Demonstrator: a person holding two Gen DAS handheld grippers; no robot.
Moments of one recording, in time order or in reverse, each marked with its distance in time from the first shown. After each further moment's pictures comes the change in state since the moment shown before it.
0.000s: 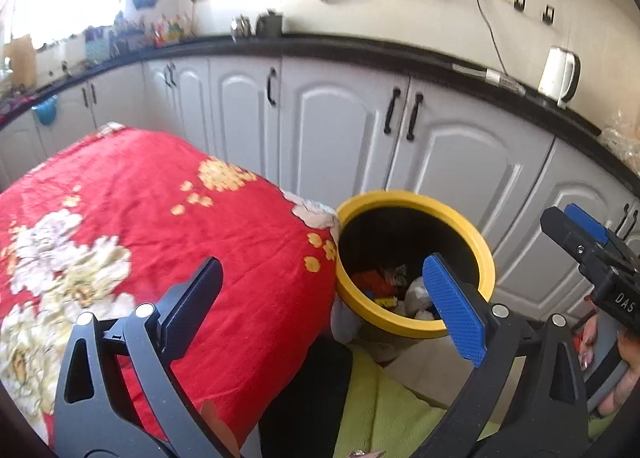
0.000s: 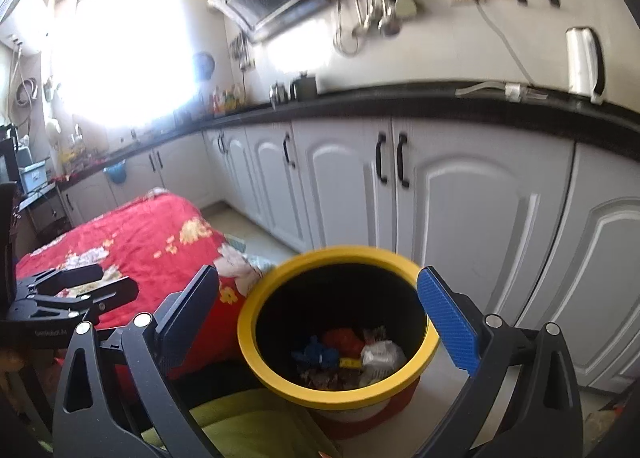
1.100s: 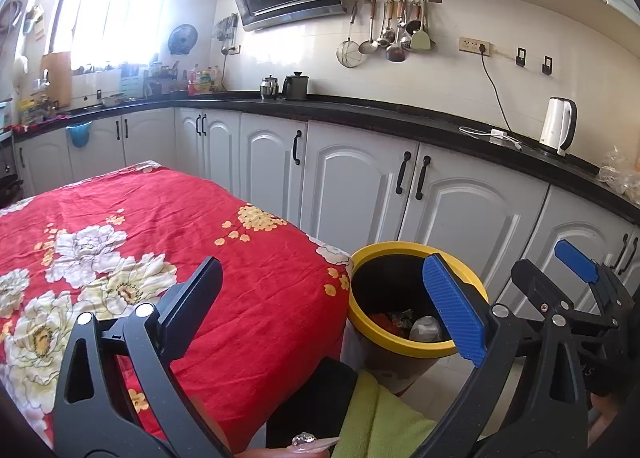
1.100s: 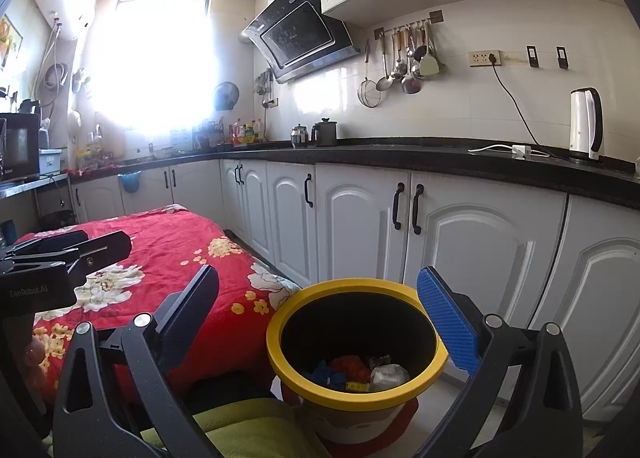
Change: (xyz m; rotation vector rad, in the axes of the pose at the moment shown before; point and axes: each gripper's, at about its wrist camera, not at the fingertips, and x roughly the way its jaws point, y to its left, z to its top) left arm -0.065 0.001 -0.018 -0.036 -0.217 0.055; right arm -0.034 0.045 -0.023 -0.122 -0.144 0.010
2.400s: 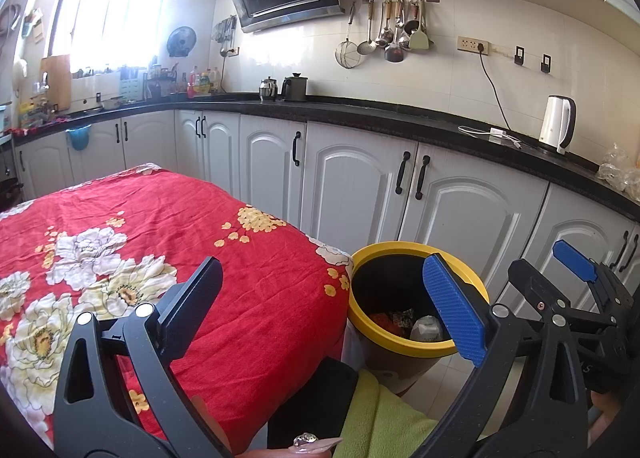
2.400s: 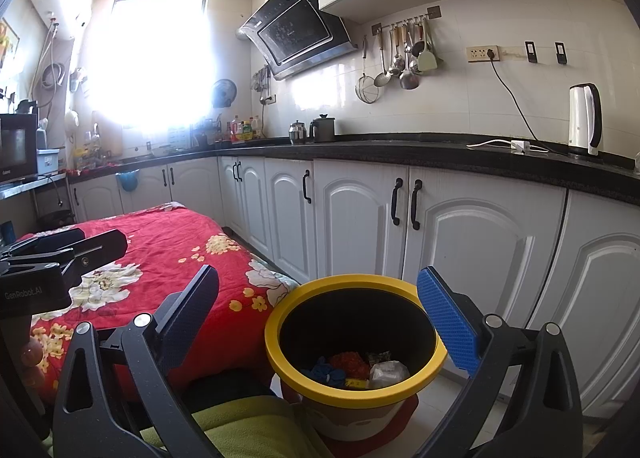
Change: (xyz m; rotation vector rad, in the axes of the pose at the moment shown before) left arm 0.000 -0.001 0.000 0.000 0.001 0.002; right arm 0.001 -0.001 -0.002 0.006 0.011 -0.007
